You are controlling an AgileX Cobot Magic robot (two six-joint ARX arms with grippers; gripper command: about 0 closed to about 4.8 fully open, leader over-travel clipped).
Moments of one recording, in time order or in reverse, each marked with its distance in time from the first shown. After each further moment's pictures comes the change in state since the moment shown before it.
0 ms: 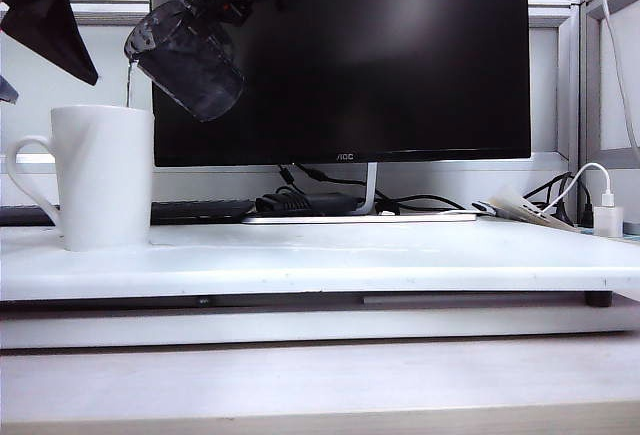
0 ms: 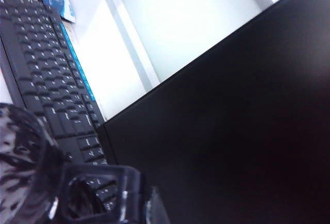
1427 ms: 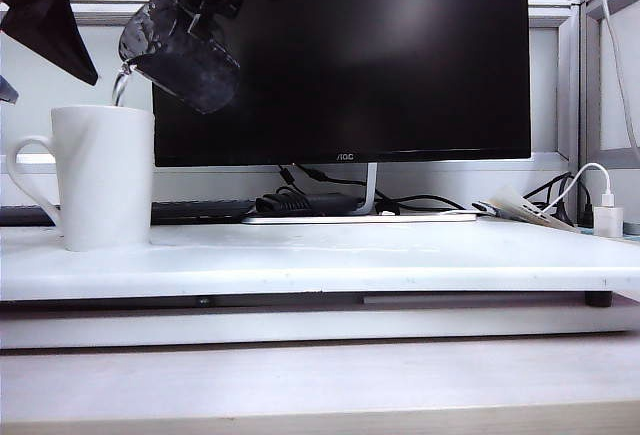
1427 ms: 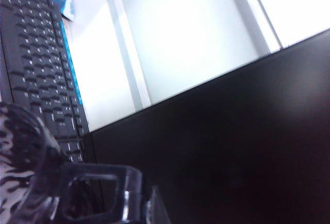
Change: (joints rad) left arm 0.000 0.000 0.000 0.000 0.000 0.000; right arm 0.023 0.000 0.000 0.030 -0.002 -0.177
